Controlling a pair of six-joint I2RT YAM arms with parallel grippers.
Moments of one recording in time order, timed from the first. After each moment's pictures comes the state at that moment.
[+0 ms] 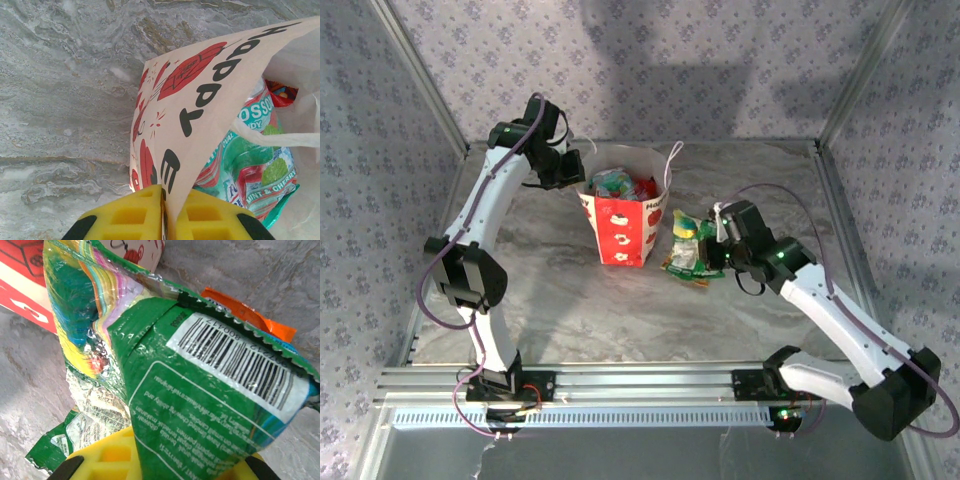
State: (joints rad) left arm -0.29 1.86 2.00 -1.22 0.25 -0.44; right arm 0.56 1.06 1.00 -0.77 -0.01 0.37
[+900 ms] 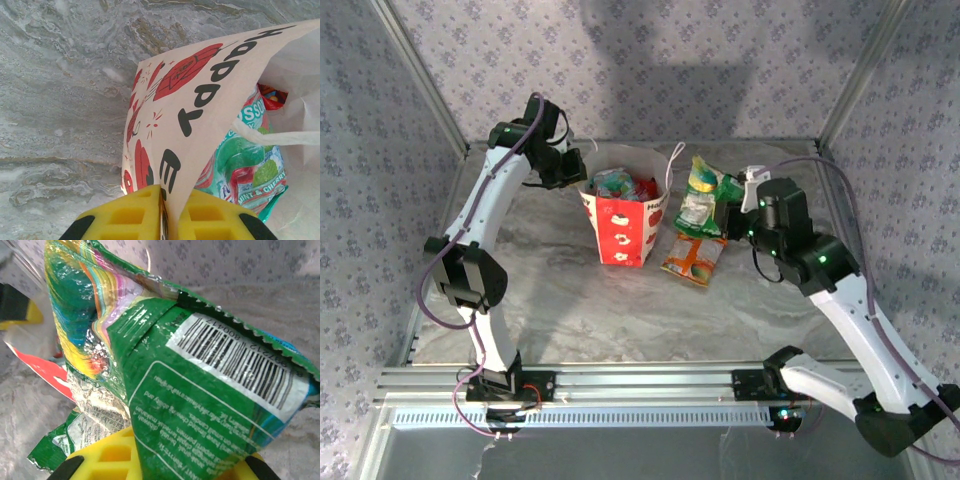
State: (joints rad) left arm -0.29 1.86 2.00 -1.20 0.27 -0.47; right arm 0.52 0.98 1.24 -0.74 0.05 0.35
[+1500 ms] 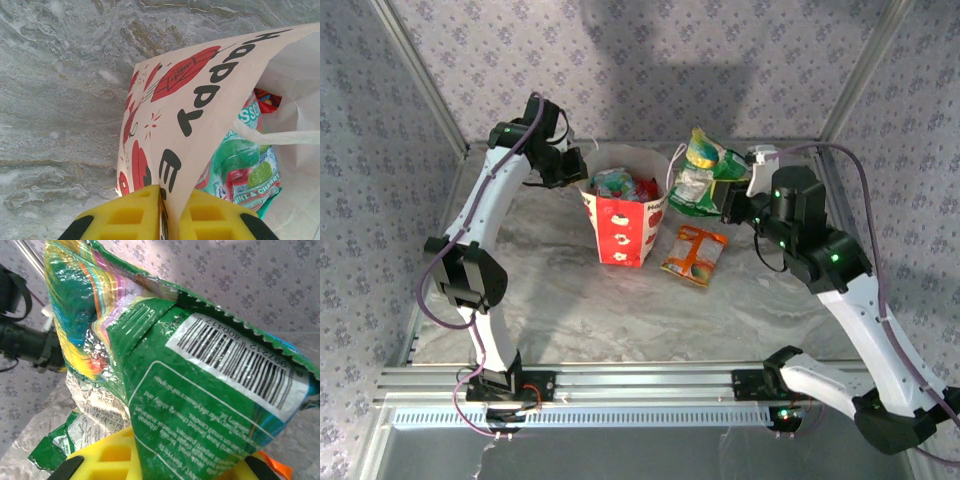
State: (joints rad) left arm -0.29 1.86 2.00 -1.19 0.28 -0.47; right arm 0.52 1.01 1.35 -0.64 0.00 0.35
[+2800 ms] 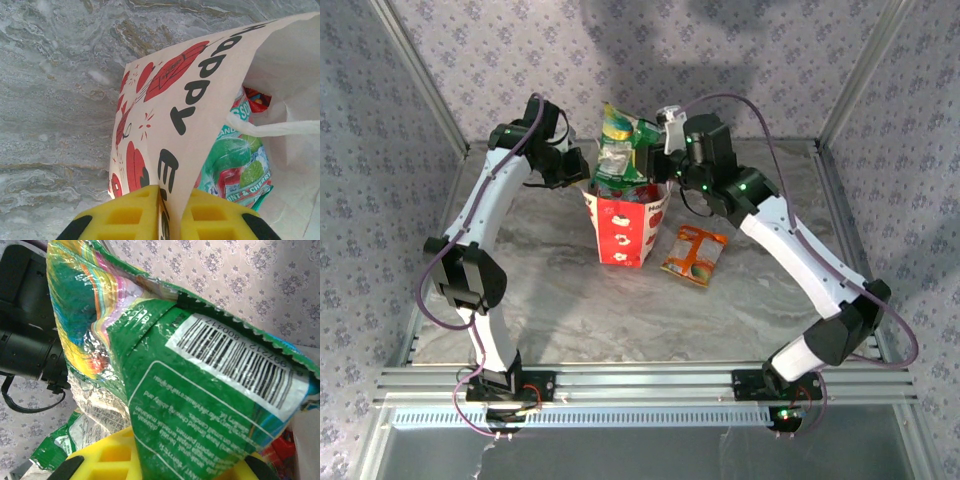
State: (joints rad) left arm -0.29 1.85 1.97 -1.15 0.32 -0.48; right arm 0.65 1.53 1.68 -0.47 -0.14 0.35
